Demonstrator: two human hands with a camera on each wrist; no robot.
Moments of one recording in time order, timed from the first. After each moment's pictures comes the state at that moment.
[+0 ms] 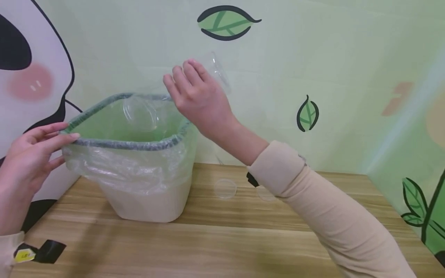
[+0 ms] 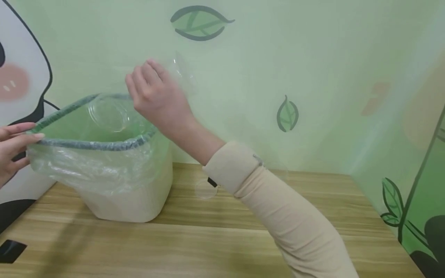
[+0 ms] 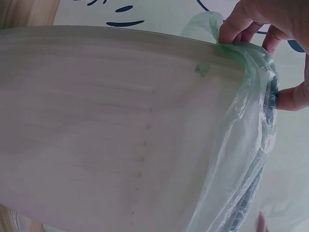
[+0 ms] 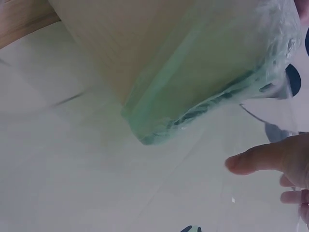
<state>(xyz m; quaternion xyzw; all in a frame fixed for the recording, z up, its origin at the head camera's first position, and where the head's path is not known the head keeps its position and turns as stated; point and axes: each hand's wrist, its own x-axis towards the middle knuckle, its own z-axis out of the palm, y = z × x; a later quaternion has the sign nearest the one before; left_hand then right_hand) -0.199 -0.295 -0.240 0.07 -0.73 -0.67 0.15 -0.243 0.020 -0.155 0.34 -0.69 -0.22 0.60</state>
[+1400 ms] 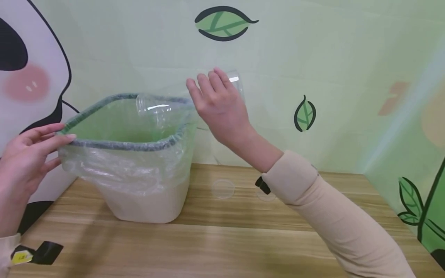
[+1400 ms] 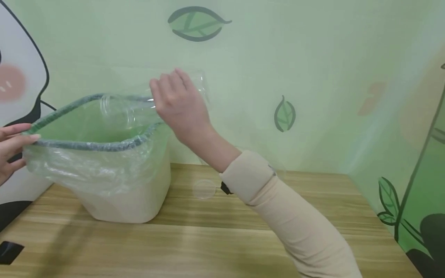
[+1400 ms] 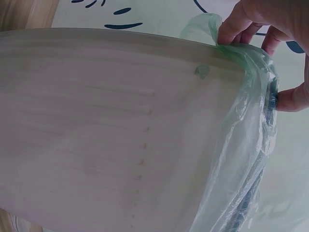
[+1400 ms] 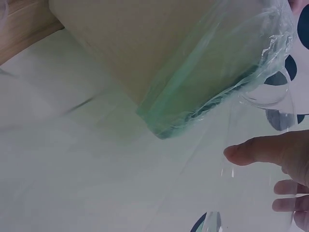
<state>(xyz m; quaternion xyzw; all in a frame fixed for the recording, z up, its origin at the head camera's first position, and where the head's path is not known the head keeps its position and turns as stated) -0.206 -0.306 -0.247 0.07 -0.73 -0.66 0.16 -0.238 0.048 -0.164 0.31 -0.75 -0.18 0.56</state>
